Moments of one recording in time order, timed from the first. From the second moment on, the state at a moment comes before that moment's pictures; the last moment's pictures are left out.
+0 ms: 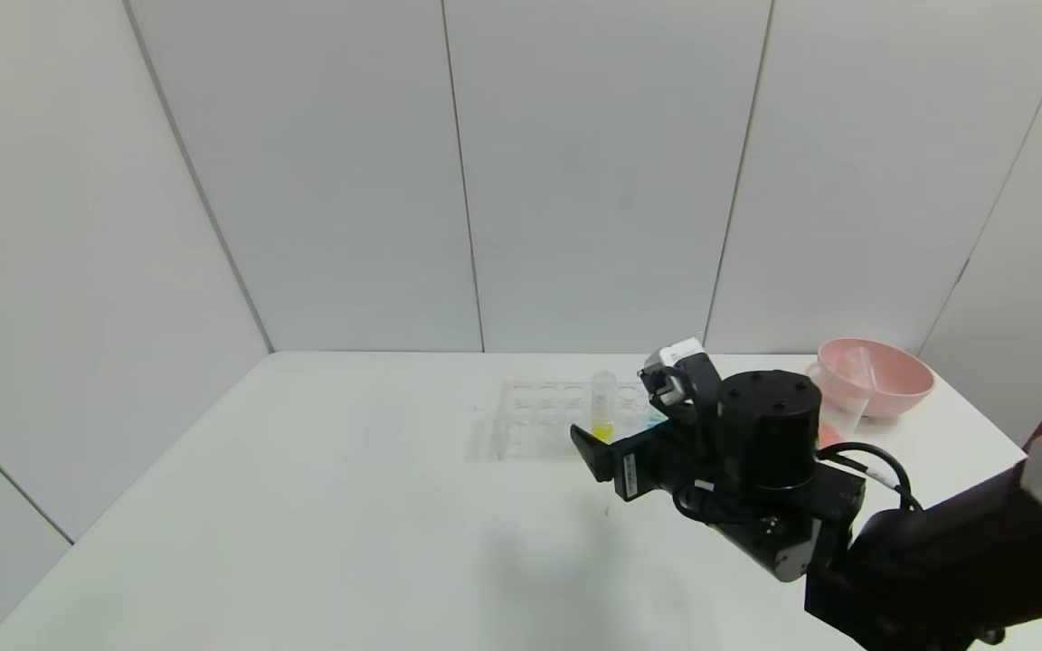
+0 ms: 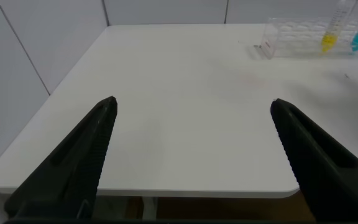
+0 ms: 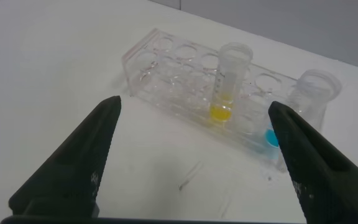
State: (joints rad) left arm 0.00 0.00 0.00 0.00 0.00 -0.01; right arm 0.68 2.02 -0.83 -0.98 -0.20 0.05
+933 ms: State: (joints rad) left arm 0.00 0.00 0.00 0.00 0.00 -0.01; right arm 0.66 2.25 -0.92 -1.19 -0.28 0.05
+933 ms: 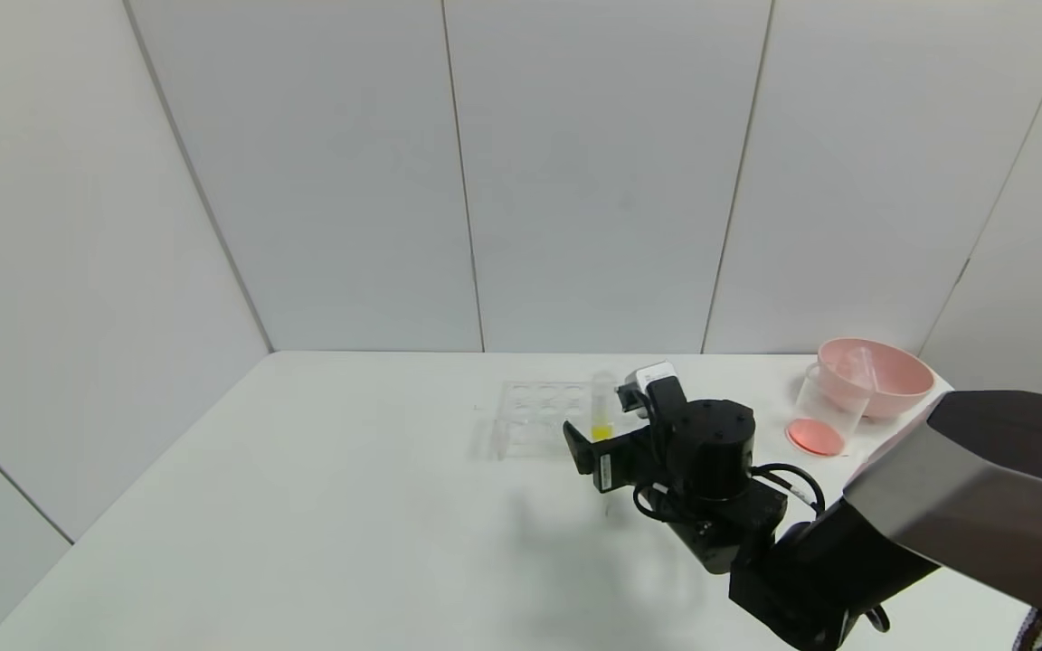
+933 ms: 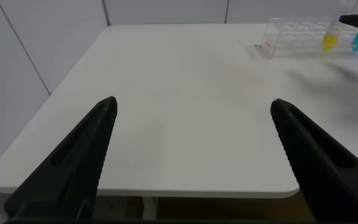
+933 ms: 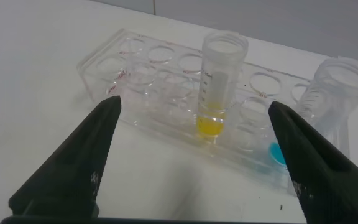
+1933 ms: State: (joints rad) left arm 0.00 0.00 0.00 0.00 0.00 -0.01; right arm 0.61 2.37 -1.05 -1.22 -0.28 0.01
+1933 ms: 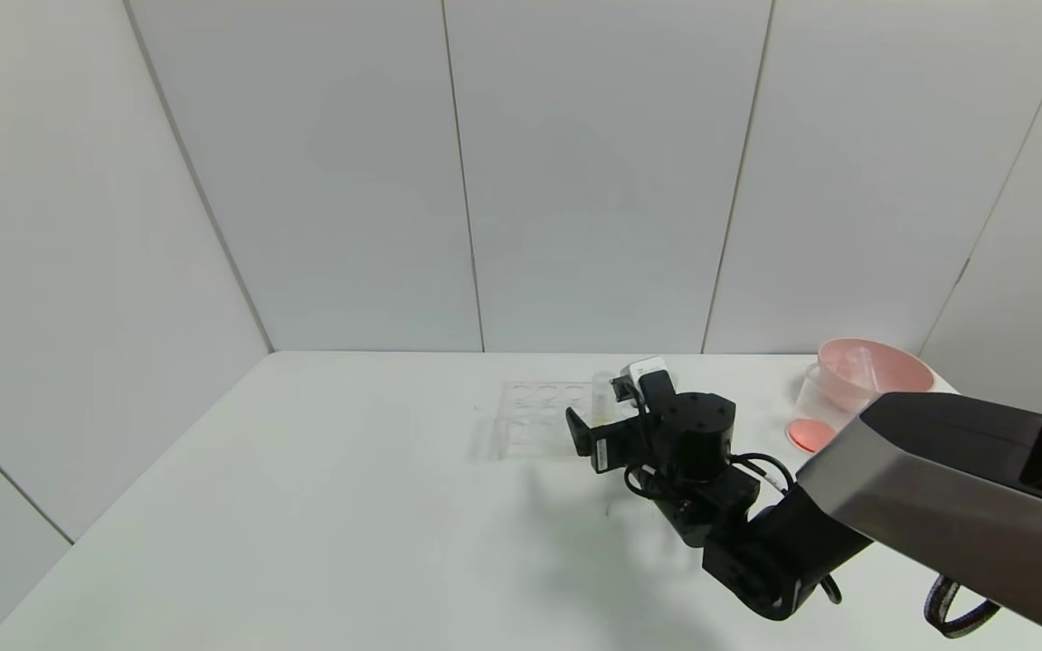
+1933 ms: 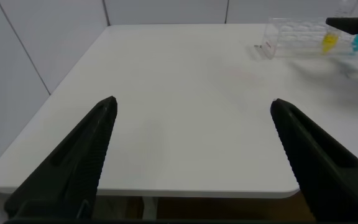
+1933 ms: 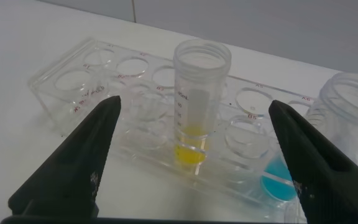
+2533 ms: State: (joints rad) left arm 0.00 0.00 0.00 0.00 0.00 -0.01; right arm 0.59 2.41 -1.13 -1.22 -0.28 -0.04
